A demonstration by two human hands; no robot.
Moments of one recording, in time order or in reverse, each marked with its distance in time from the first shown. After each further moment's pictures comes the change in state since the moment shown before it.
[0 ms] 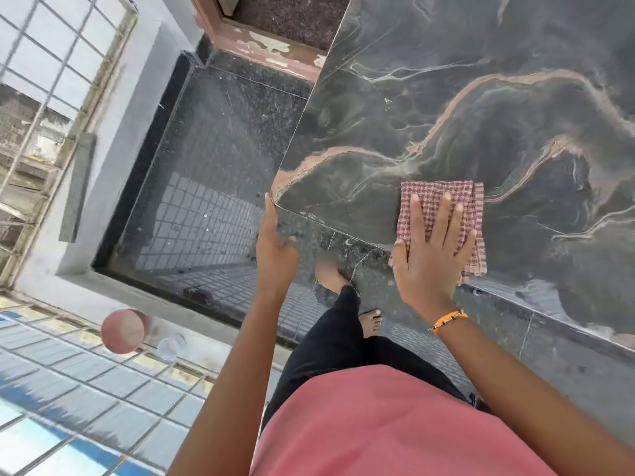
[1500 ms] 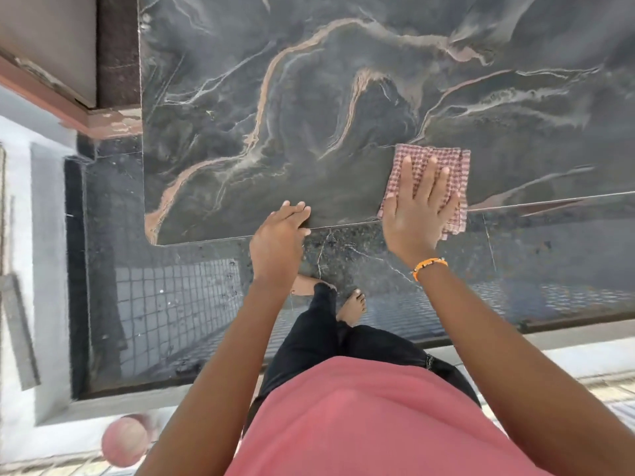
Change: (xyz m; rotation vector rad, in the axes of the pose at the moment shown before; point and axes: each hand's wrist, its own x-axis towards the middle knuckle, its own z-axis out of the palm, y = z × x) left_hand -0.059 0.060 0.115 0.730 -0.304 0.711; right_hand -0.039 0.126 -0.009 0.131 0.109 0.536
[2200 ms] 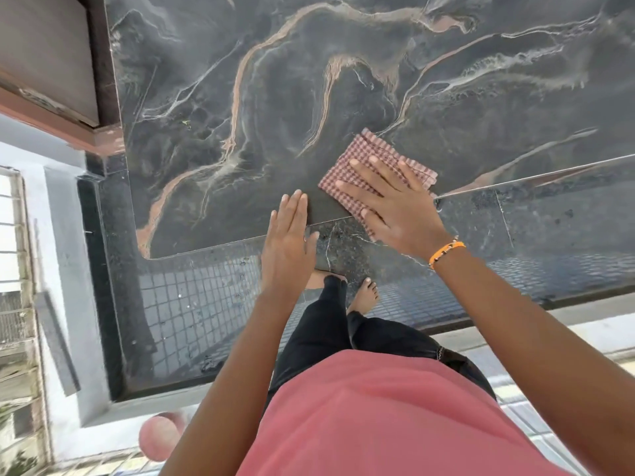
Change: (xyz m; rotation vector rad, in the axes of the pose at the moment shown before) left_hand -0.012 0.025 0.016 0.025 -0.050 0.105; right_hand 0.011 0.037 -0.006 -0.084 -0.062 -0.726
